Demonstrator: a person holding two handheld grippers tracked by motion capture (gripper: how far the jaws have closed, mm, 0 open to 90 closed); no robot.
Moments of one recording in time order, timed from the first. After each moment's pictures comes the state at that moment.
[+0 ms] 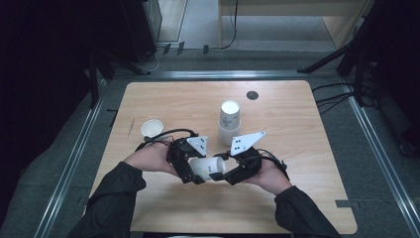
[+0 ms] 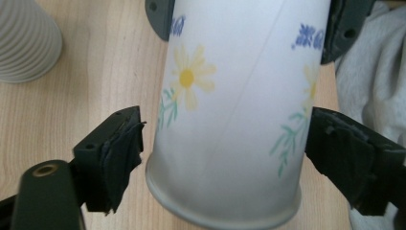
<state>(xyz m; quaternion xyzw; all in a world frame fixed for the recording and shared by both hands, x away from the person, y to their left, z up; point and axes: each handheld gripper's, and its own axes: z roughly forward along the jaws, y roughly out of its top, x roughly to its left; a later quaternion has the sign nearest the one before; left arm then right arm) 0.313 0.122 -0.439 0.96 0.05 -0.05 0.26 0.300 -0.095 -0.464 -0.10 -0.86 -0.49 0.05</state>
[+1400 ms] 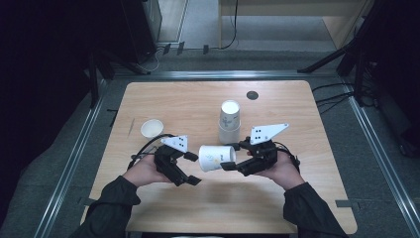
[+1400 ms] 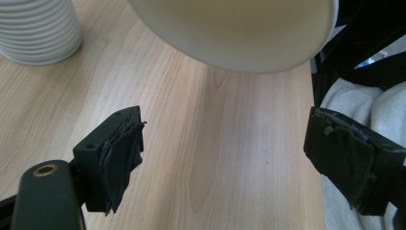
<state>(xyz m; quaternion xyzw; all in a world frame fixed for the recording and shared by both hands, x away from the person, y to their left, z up) 0.298 0.163 -0.463 0.90 0.15 -0.07 0.40 0.309 -0.130 -0.442 -0.12 -0.83 -0.55 0.05</state>
